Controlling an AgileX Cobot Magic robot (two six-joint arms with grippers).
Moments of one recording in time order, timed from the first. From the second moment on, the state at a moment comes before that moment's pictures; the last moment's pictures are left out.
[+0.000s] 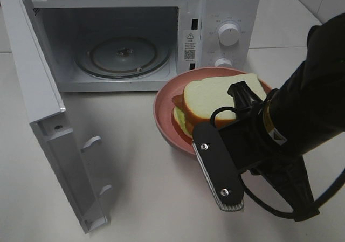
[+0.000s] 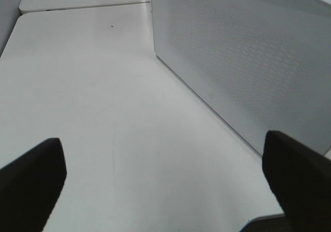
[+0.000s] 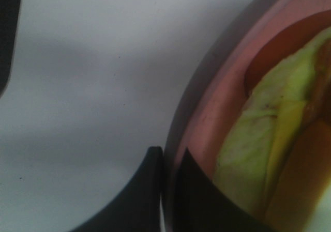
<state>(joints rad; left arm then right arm) 0.03 0.00 -0.50 -0.15 1.05 0.16 0.90 1.44 -0.76 -0.44 0.69 -0.71</state>
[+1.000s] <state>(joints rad) 0.03 0.00 -0.50 -0.15 1.05 0.16 0.90 1.44 -0.76 -0.37 0.55 -1.01</state>
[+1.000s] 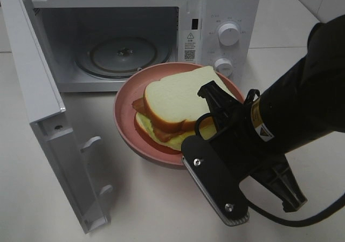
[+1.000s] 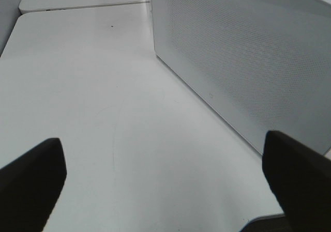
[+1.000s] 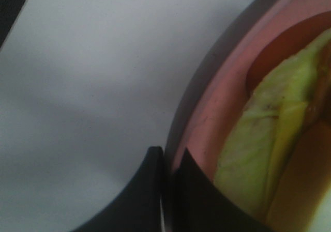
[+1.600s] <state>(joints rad) 0.03 0.00 -0.50 -0.15 1.05 0.16 0.82 1.52 -0.84 -0.23 0.55 -1.32</state>
